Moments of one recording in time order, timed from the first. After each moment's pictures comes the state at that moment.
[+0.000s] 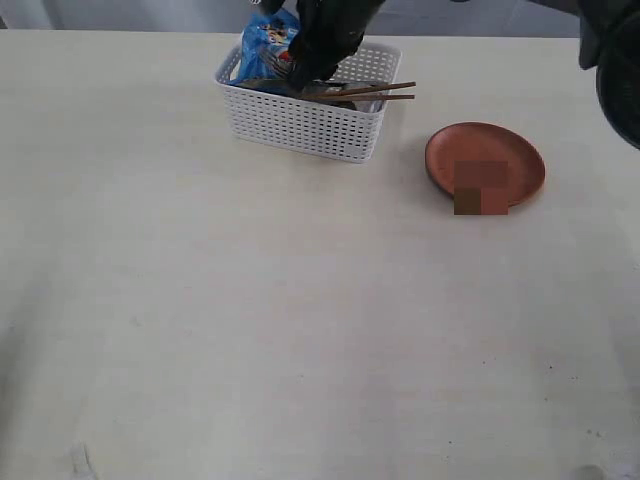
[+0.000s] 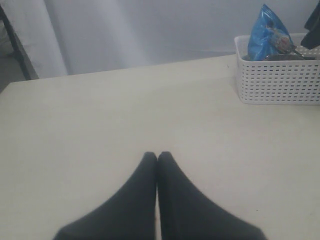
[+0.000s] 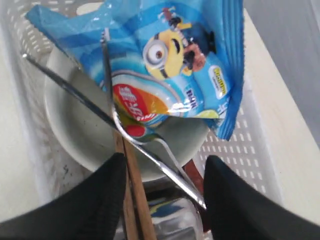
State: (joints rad) left arm -0.14 0.00 0.00 0.10 0.33 -0.02; right arm 0.56 2.24 -1.89 -0.15 0.68 -0.48
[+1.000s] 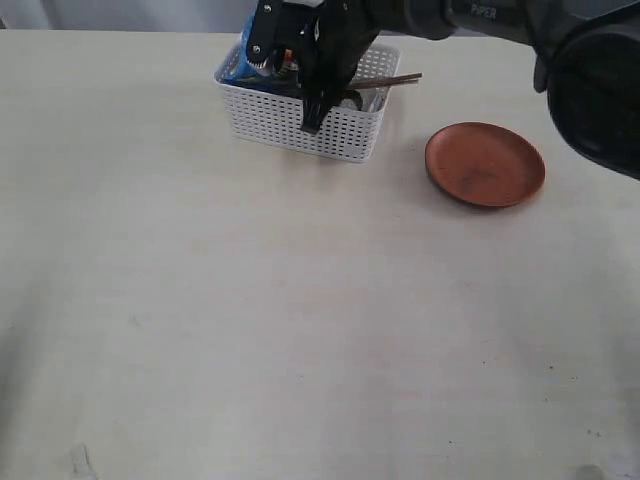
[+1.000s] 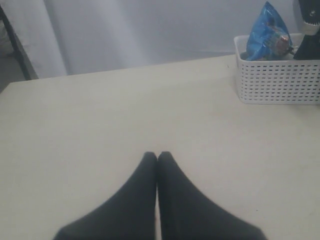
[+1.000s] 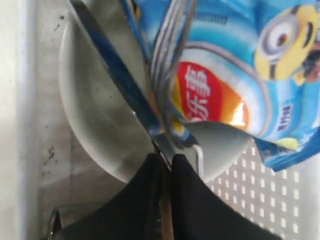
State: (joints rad) left arm -0.14 0.00 0.00 0.10 0.33 -0.02; right arm 0.56 2.34 -1.89 -0.16 0.62 -0.75
